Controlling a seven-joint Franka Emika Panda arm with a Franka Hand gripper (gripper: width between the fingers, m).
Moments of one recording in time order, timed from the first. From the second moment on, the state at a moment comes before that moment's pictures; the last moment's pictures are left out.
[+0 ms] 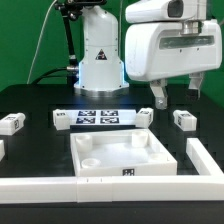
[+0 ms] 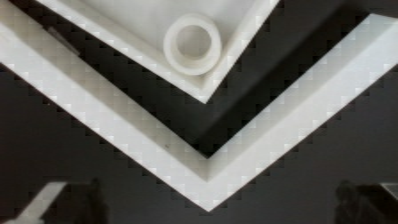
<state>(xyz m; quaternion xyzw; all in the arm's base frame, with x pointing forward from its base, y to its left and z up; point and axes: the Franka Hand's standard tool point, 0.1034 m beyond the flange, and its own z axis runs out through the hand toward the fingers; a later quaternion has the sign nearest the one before) 0.605 0.104 0.124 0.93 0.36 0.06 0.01</state>
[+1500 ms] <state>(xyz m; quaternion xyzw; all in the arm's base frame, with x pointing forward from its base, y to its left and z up) 0.567 0.059 0.096 0.79 0.61 0.05 0.02</state>
